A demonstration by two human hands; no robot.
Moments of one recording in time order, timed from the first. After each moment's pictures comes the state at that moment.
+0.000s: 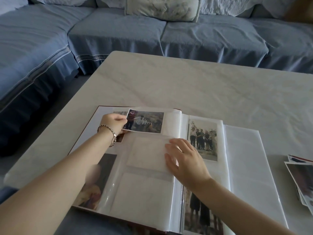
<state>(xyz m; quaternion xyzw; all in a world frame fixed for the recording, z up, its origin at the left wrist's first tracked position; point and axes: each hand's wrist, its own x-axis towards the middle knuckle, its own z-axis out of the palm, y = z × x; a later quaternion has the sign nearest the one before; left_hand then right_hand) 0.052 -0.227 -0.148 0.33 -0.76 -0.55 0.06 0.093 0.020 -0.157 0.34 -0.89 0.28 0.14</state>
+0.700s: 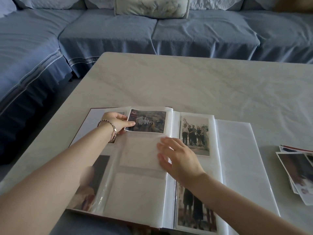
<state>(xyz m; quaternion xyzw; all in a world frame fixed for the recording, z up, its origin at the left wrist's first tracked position) 0.039 -0.207 -0.132 0.33 -0.78 -0.53 -0.04 0.094 0.024 -0.156 0.35 -0.88 0.28 0.15</state>
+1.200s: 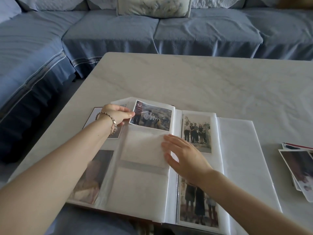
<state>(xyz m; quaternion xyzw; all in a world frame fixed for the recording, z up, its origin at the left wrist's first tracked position) 0.039 -0.208 -0.110 0.32 -0.79 -0.52 -0.01 0.094 0.039 -0.151 0.35 -0.89 0.30 0.02</state>
